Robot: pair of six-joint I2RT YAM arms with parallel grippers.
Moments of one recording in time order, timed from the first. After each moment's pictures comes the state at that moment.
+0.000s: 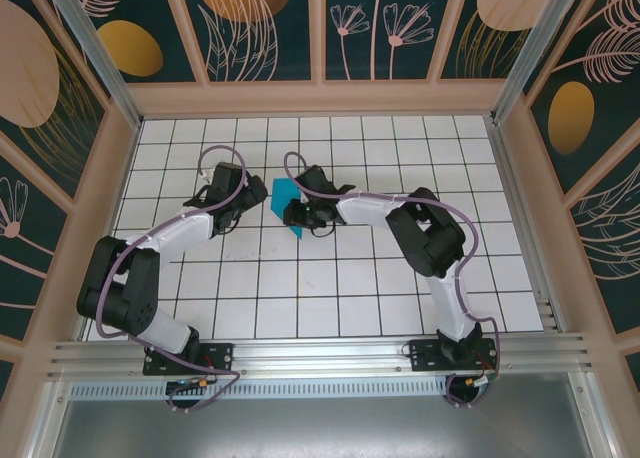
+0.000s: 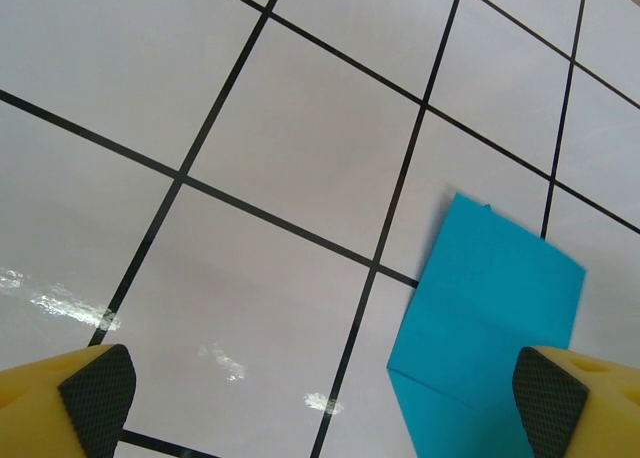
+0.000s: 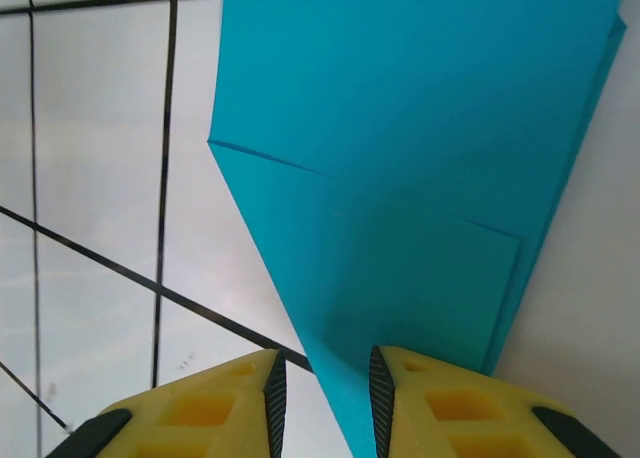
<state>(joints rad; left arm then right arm) -0.34 1.54 0.87 -0.15 -0.19 -0.78 0.77 2.12 1.40 -0.23 -0.25 0.71</state>
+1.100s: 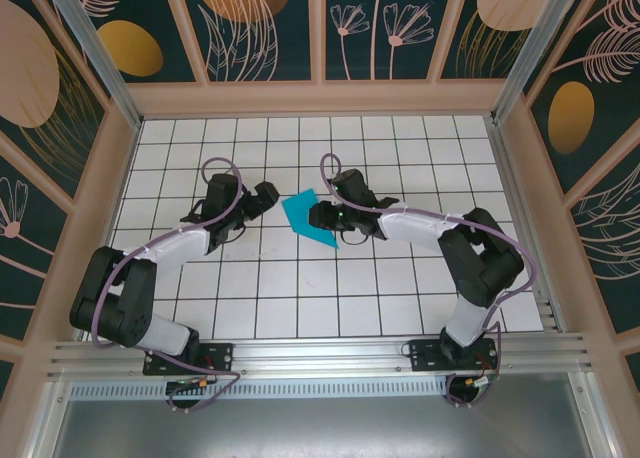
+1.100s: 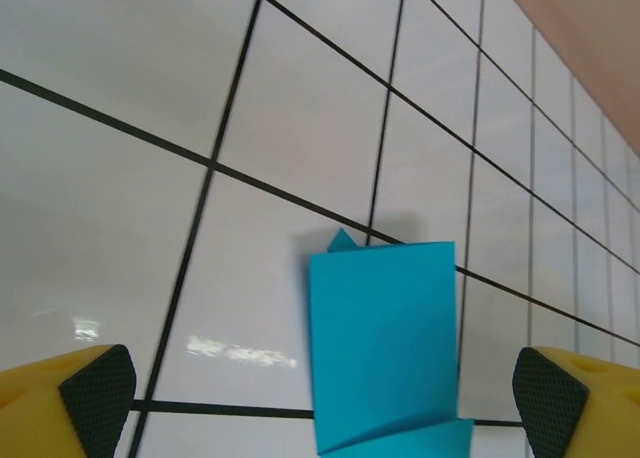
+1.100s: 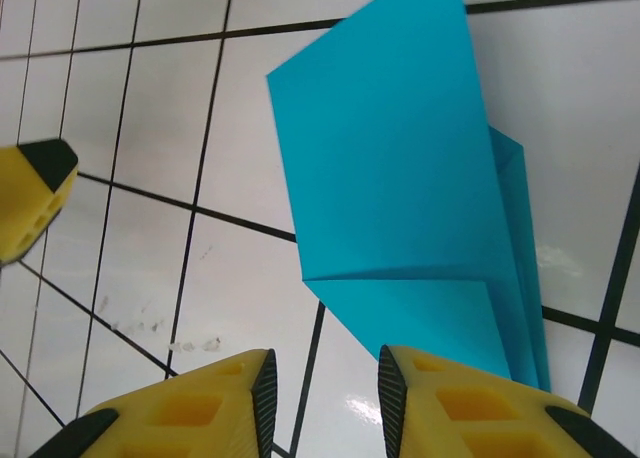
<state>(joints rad) -0.34 1.47 0.71 0.11 0.14 -0.88 0.70 1.74 1.02 -0.07 -0.25 0.70</state>
